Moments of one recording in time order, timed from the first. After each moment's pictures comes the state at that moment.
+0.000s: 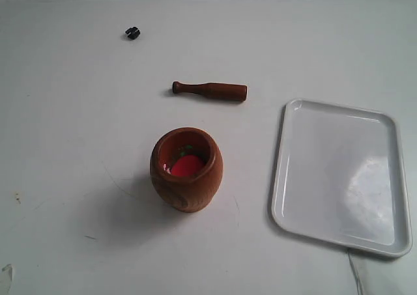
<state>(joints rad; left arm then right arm) 0.02 0.00 0.00 0.07 0.44 0.35 0.08 0.01 0.00 -0.44 -0.11 0.31</state>
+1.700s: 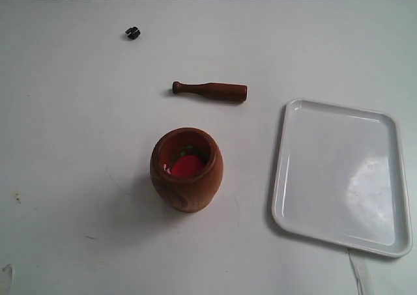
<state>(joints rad) 0.02 0.00 0.00 0.07 0.44 0.35 0.39 1.40 -1.34 -0.32 0.82 0.18</state>
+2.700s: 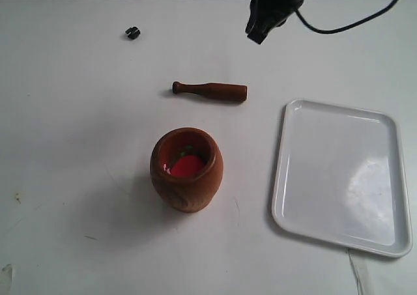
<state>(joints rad) 0.02 0.00 0.00 0.07 0.44 0.35 0.54 2.02 -1.75 0.21 1.06 -0.85</state>
